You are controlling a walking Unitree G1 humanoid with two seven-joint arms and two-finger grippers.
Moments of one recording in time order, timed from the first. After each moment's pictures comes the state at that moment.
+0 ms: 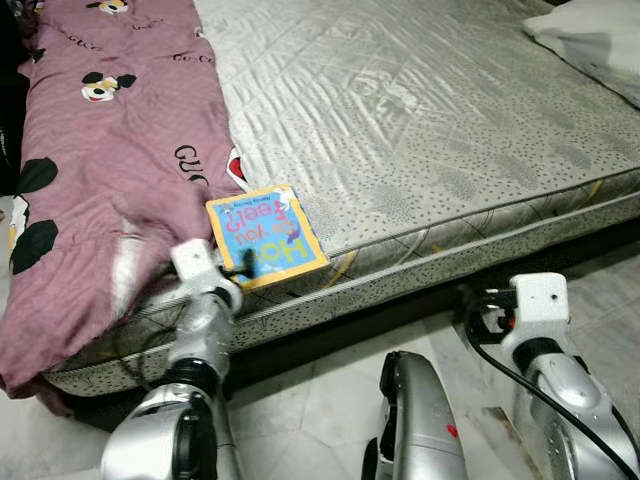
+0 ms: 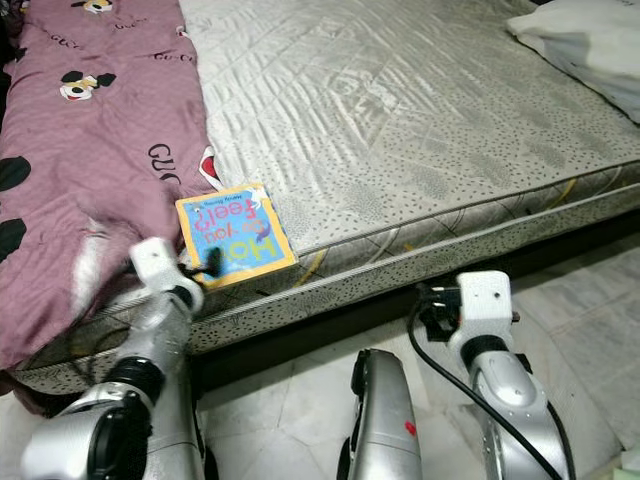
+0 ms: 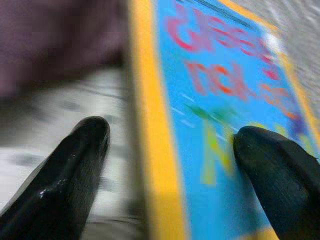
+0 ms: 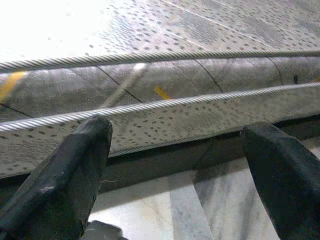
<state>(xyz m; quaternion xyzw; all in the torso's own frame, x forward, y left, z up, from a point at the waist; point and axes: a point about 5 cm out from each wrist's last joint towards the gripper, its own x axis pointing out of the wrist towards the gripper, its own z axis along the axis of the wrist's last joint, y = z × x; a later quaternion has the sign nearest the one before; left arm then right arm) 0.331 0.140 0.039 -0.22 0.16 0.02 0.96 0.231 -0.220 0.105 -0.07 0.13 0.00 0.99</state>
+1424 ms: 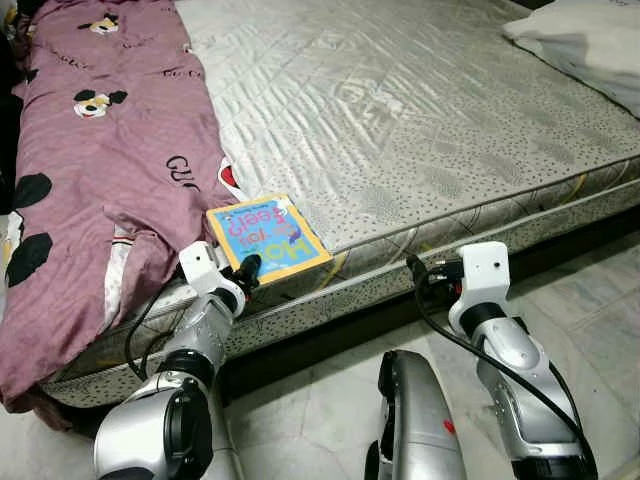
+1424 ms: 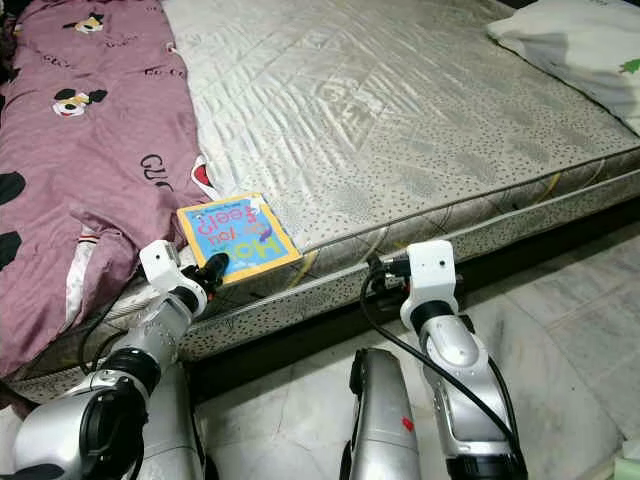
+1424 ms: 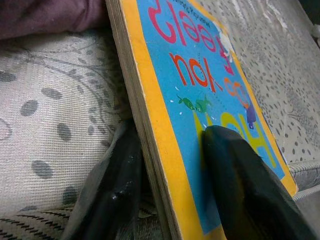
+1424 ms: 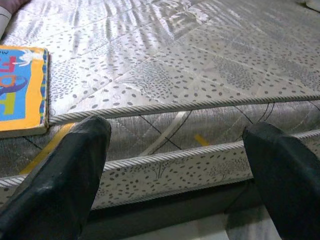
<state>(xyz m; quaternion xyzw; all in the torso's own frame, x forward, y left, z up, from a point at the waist) 0.334 0.148 0.037 -0.30 0.19 -0.02 0.93 0.270 -0.176 0.109 -0.06 0.08 0.06 0.99</state>
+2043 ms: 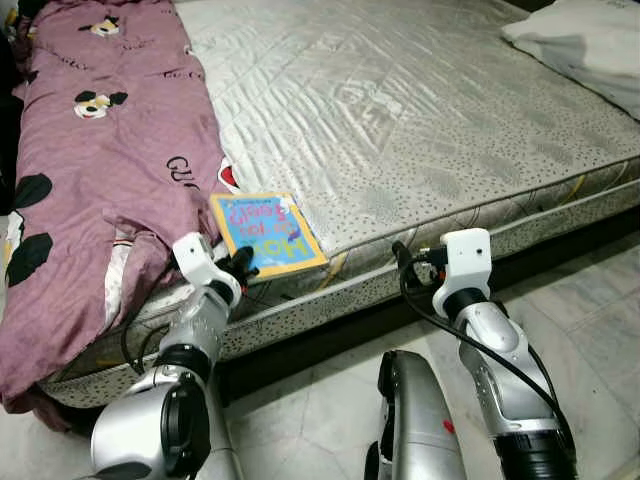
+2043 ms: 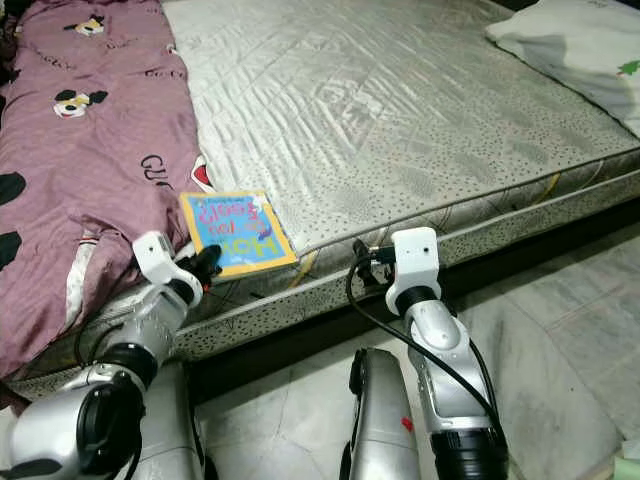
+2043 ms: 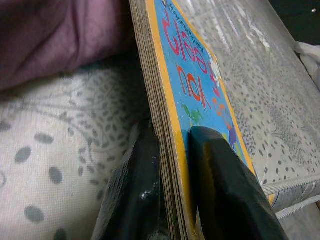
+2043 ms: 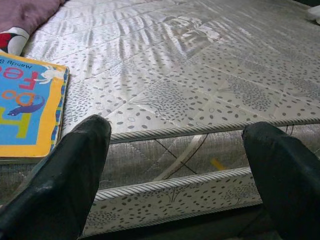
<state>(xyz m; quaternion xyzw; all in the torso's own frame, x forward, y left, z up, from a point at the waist) 0.342 0.155 0.049 -0.30 0.16 -0.02 0.94 0.289 -0.161 0.110 -0.05 0.05 0.08 0.99</state>
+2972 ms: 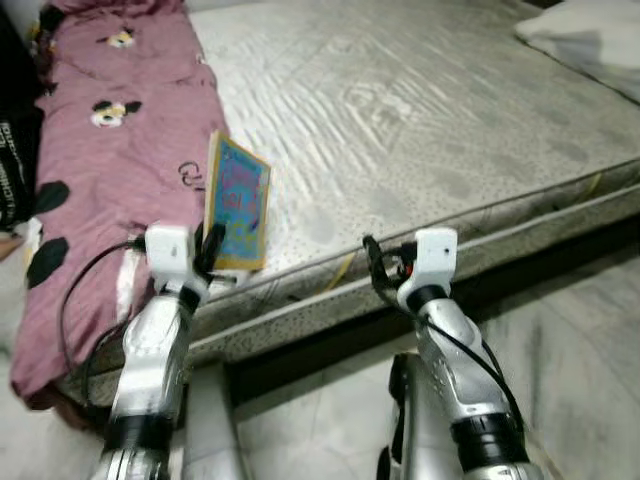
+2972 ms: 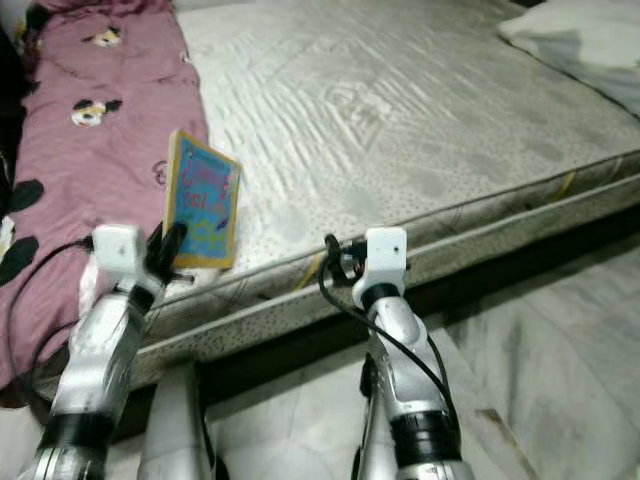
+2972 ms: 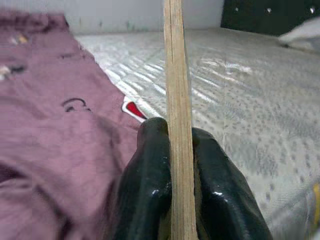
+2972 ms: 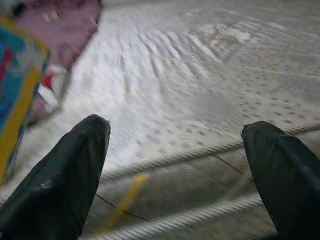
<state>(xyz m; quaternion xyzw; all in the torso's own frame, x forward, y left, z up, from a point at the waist) 0.292 0.176 0.097 0.00 -0.03 -0.10 0.99 0.301 -0.117 0.100 0.05 0.02 0.09 0.99</state>
